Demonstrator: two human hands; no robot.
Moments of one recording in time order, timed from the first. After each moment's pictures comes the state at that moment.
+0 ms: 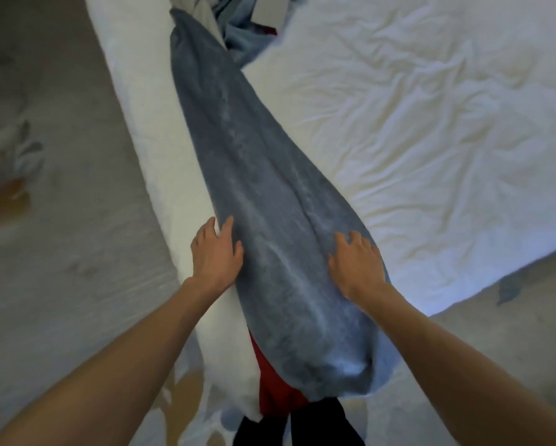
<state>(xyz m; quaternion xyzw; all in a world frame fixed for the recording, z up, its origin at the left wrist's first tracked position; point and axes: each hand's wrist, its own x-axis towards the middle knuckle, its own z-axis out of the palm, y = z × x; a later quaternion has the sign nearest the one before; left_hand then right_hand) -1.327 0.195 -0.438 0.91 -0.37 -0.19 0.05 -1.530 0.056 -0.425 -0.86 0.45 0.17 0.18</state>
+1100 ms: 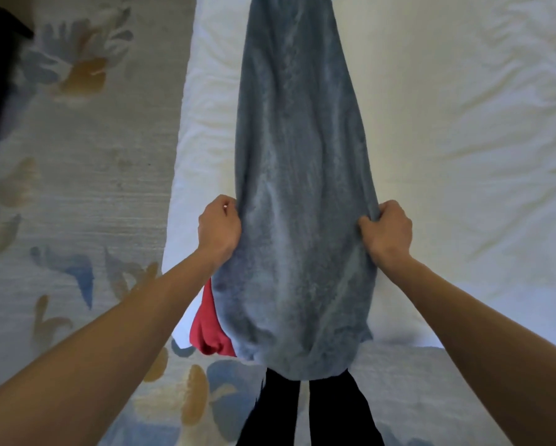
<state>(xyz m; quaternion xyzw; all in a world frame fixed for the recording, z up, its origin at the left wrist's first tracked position) -1.437 0.198 -0.467 0.93 0.01 -0.16 0.31 -1.564 -0.029 -0.491 -0.81 0.47 0.02 0.36</state>
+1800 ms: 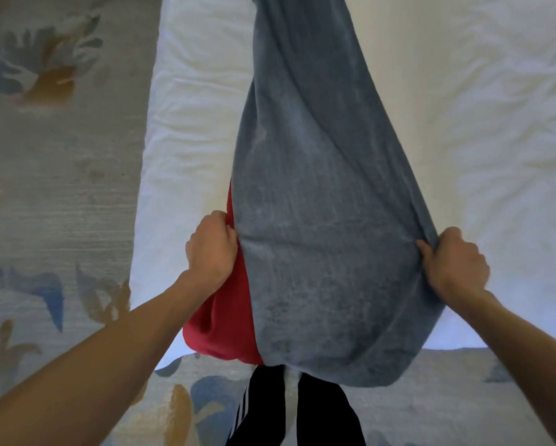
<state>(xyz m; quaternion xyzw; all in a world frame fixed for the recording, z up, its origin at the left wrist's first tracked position) -1.462 0.183 -0.498 0.97 -0.11 -0.12 0.17 -1.664 -0.109 -0.503 -0.86 0.50 0.09 0.11</state>
